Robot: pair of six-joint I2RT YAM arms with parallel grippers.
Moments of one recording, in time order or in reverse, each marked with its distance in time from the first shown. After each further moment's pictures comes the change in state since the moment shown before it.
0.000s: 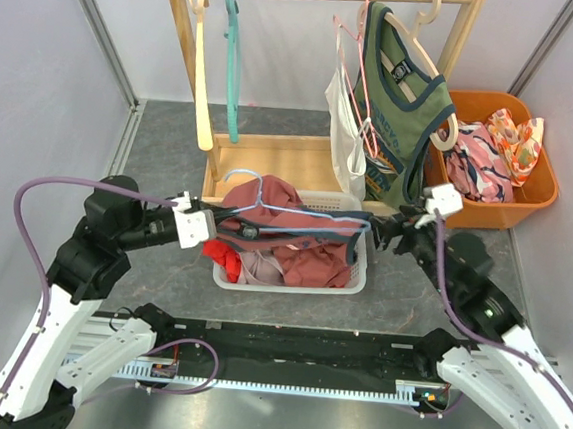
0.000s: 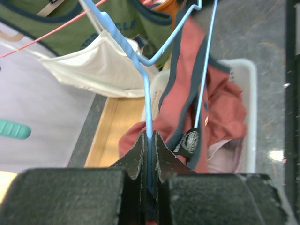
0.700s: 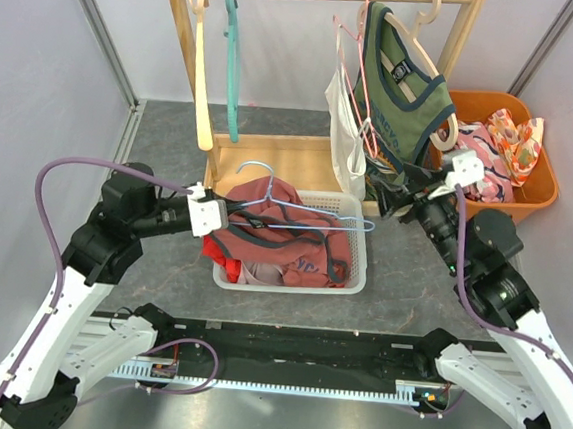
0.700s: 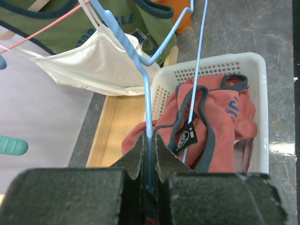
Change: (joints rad) left arm 0.000 0.086 0.003 0.039 0.004 0.040; right arm -0.004 0.088 0.260 0.090 -0.020 -0.109
